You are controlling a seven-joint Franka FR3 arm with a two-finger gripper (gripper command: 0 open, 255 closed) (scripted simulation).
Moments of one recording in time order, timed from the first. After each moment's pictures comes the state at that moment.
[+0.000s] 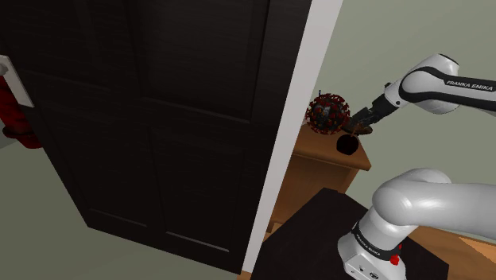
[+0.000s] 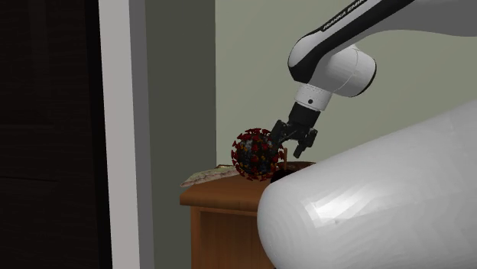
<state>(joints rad) -0.26 -1.00 -0.64 -2.73 -0.24 2.13 -0.31</state>
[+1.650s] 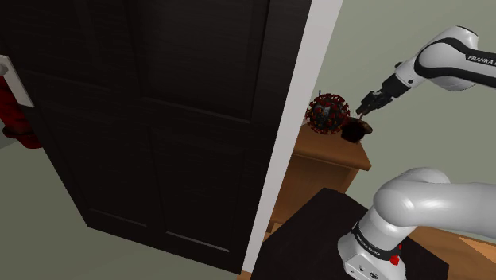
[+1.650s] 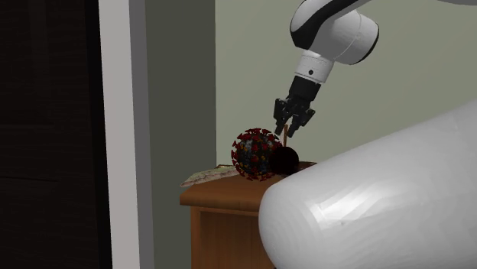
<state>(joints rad) -0.22 -1.00 -0.56 -2.55 -0.19 1.96 -0.27</state>
